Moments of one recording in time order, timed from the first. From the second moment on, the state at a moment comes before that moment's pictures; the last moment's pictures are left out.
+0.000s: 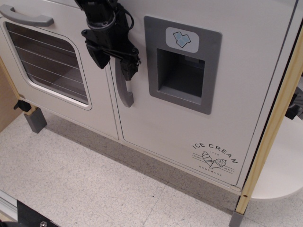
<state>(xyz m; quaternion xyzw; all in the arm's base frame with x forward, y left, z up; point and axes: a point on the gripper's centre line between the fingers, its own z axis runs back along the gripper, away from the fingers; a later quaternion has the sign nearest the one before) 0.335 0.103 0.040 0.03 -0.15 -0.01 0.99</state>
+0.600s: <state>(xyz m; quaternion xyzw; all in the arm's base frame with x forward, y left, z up) 0.337 0.102 0.031 0.03 -0.21 0.03 0.98</state>
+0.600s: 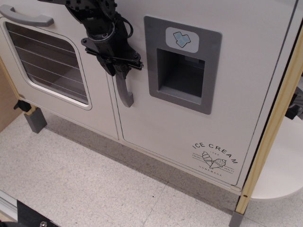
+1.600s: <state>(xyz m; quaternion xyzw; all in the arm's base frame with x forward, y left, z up) 0.228 0.097 0.085 -0.05 -0.15 0.00 0.99</state>
